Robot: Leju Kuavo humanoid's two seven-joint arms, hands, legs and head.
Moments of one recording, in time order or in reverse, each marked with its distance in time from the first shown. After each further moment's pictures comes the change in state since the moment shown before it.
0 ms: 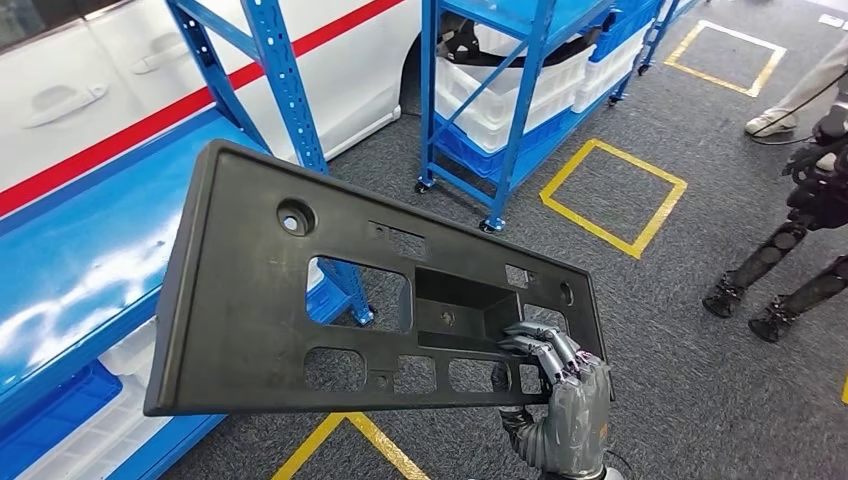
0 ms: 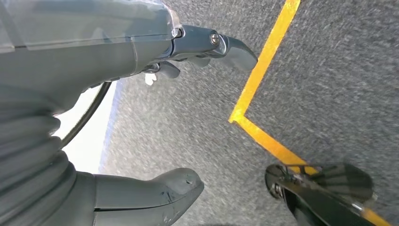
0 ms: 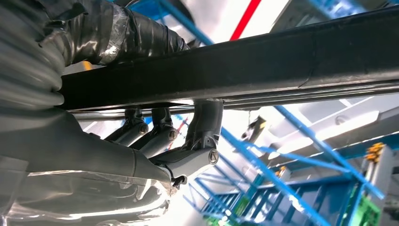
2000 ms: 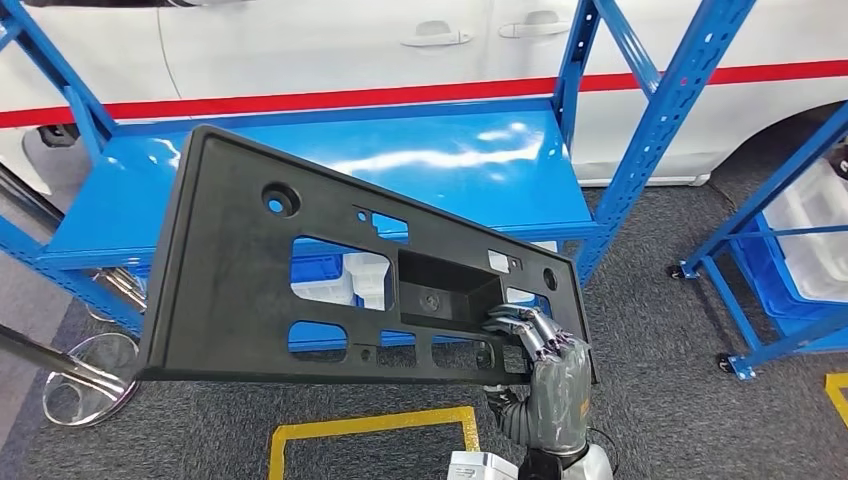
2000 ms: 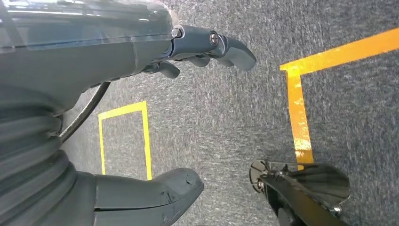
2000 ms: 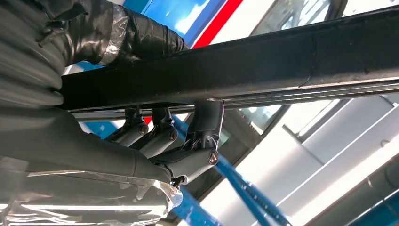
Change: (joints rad) left arm -0.002 0.004 0.041 0.002 0.048 -0.006 -0.040; right arm -0.089 0.002 0.033 0.058 -0.001 0.018 0.051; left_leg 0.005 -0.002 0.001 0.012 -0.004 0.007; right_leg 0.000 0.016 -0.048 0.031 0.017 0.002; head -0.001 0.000
